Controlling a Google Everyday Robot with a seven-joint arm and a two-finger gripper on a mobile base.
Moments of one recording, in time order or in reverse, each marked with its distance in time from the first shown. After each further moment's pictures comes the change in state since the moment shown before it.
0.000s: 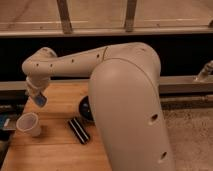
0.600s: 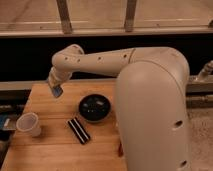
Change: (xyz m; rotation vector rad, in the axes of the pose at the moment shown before) arm 0.026 -0.102 -0.026 0.038 -0.091 0.268
